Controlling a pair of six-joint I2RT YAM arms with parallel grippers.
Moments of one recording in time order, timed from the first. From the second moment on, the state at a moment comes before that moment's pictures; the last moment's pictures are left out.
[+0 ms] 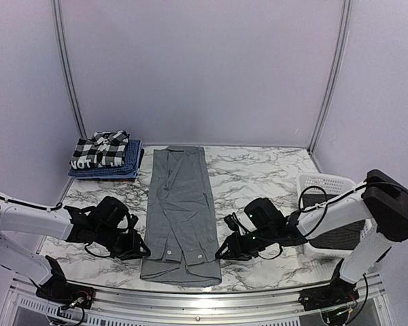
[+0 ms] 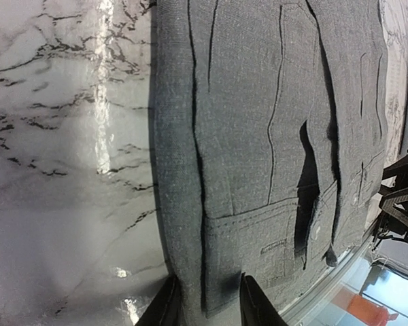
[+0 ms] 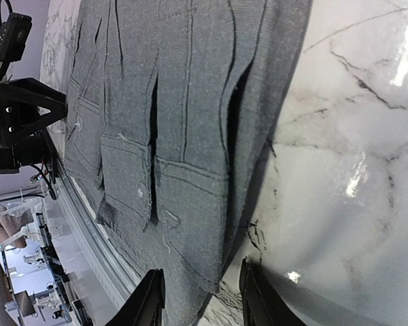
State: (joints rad) left arm -0.80 1.30 0.46 -0.18 0.31 -0.94; right arm 0.92 1.59 0.60 0.14 -0.48 0.84
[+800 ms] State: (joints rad) left arm -0.82 1.33 0.44 -0.12 0.35 -1.04; right arm 0.93 1.65 0.62 0.19 -0.52 0.86
